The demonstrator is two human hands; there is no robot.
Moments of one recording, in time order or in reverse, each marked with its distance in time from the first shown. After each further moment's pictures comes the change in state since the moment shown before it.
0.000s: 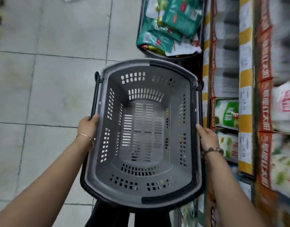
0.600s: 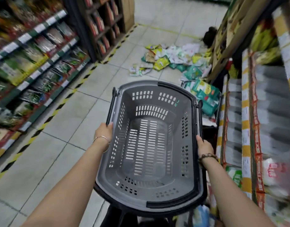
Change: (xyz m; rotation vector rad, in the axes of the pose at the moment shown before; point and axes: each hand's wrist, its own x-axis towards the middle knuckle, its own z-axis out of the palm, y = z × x) left_hand -0.077 0.055 -0.185 0.017 0.306 0.124; right_hand -0.125 -0.192 0.006 -0.200 -0.104 -0.362
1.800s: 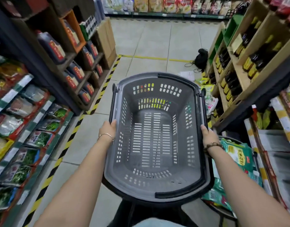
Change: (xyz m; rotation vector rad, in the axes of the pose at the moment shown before) left_hand 0.565 0.370 -0.032 0.131 -0.104 0.163; right_hand 0.398 -0.476 0.088 0.018 0.181 0.005
